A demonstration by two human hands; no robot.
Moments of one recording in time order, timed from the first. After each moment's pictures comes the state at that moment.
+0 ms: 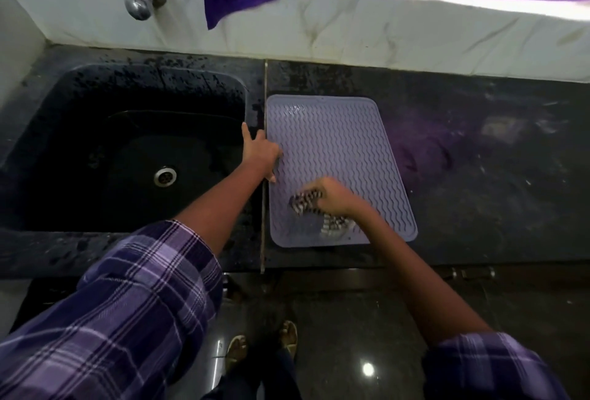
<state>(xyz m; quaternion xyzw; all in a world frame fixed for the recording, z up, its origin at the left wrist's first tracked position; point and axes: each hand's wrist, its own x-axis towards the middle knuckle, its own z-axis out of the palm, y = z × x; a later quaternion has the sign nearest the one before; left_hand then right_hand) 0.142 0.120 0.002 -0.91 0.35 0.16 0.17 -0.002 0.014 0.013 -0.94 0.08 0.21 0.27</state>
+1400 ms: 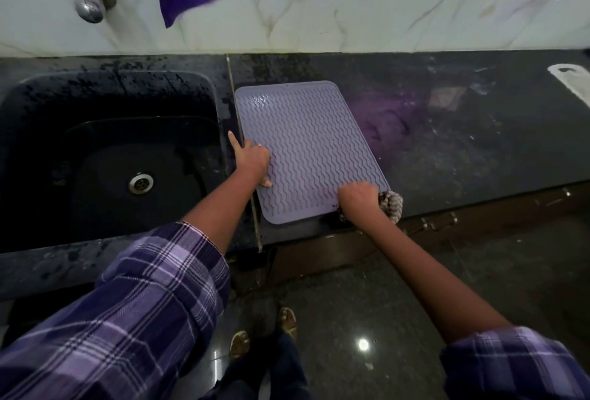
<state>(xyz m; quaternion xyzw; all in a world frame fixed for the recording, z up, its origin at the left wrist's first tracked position) 0.093 0.131 -0.001 -0.89 0.38 0.18 0.19 -0.092 0.036 0.017 -0.93 0.29 0.21 -0.08</state>
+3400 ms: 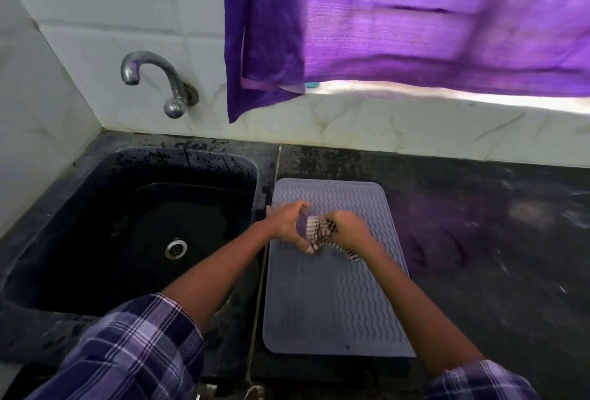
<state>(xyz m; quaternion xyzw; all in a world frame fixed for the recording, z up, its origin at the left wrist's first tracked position) 0.174 0.074 0.016 -0.88 0.34 0.27 -0.19 0.091 -0.076 0.022 -0.96 0.14 0.15 0.19</state>
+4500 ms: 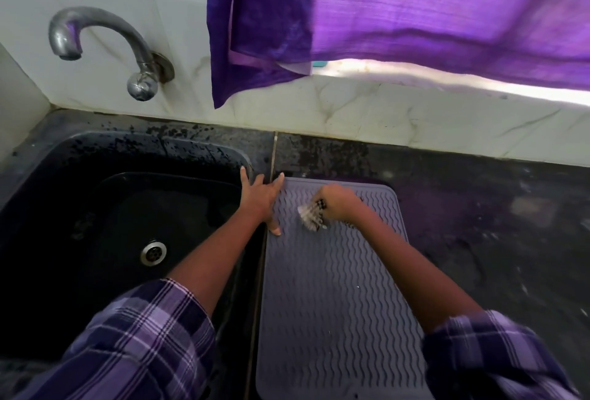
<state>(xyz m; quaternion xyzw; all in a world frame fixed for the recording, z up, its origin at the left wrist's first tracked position) 0.273 0.066 -0.012 -0.92 0.32 0.19 0.12 0.203 -0.102 0.002 -0.98 0.06 0.18 0.10</state>
